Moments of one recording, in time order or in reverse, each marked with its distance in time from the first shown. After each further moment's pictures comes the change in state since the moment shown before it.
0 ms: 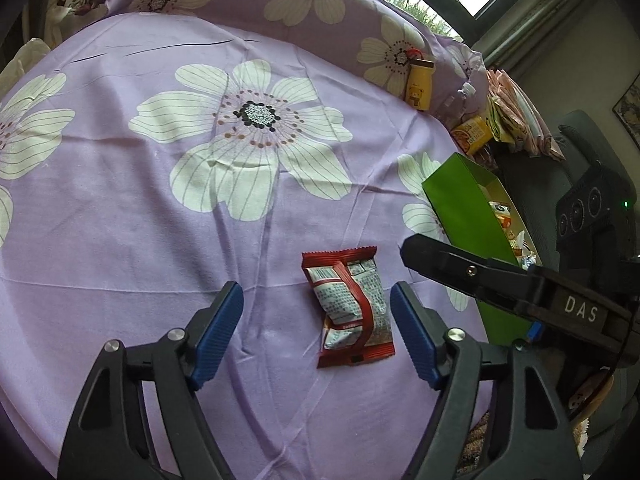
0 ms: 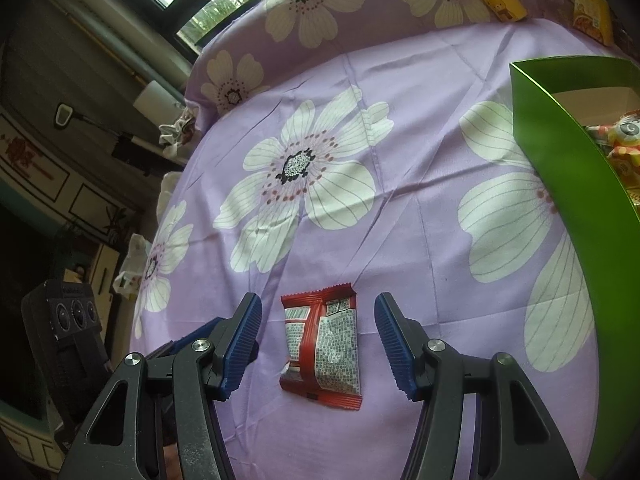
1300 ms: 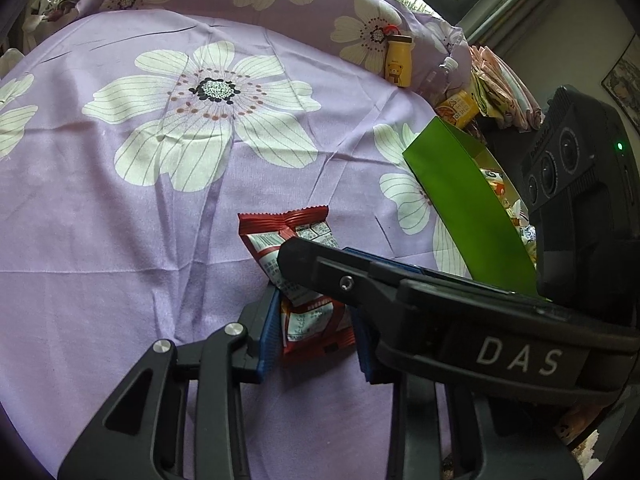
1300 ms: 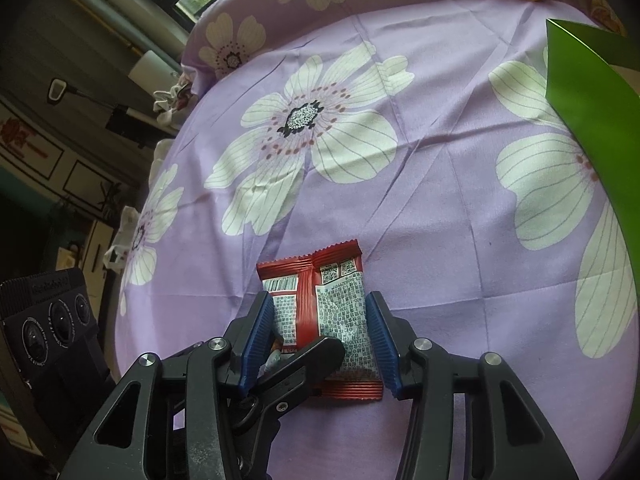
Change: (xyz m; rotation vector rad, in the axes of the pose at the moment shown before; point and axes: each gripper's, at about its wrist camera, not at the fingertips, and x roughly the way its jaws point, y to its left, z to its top) left arm 0.024 -0.021 -0.016 0.061 0.012 -0.018; right arm 0.036 0.010 -0.016 -0.033 0.082 -0.016
